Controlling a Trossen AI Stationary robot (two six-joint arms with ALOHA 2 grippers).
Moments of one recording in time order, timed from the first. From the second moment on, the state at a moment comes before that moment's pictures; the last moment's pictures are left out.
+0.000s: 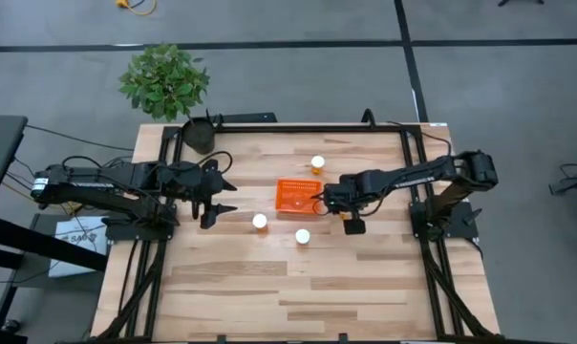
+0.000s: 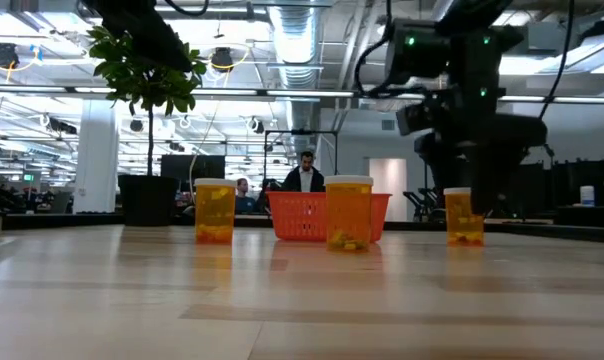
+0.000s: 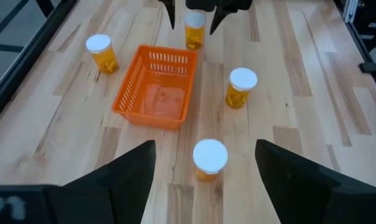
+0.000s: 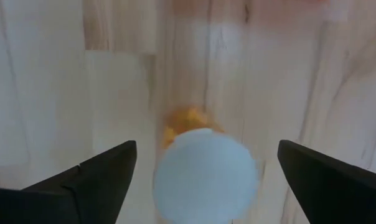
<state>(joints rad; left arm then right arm) 0.01 0.87 0.81 -0.55 -0.03 -0.07 -0.02 1.61 0.97 -0.83 0.08 -0.13</state>
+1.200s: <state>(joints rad) 0.01 0.87 0.81 -0.56 -0.03 -0.07 -0.01 1.64 0.97 -0.86 0.07 -0.14</state>
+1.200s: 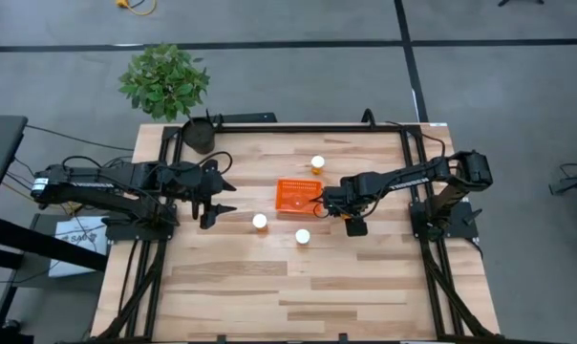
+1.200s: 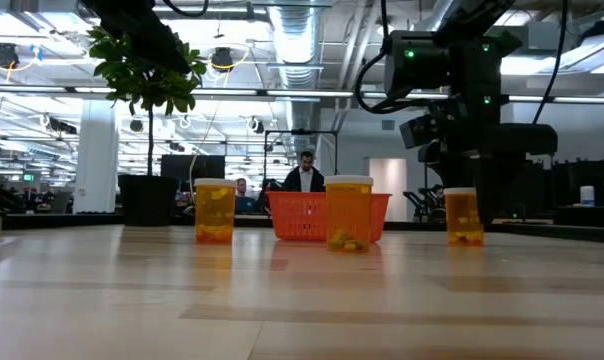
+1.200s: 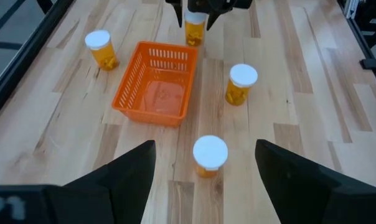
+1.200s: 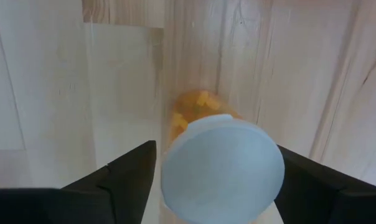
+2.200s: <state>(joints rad) 0.01 0.87 0.81 -0.57 -0.03 -0.07 -0.01 1.64 0.97 -0.86 0.07 -0.16</state>
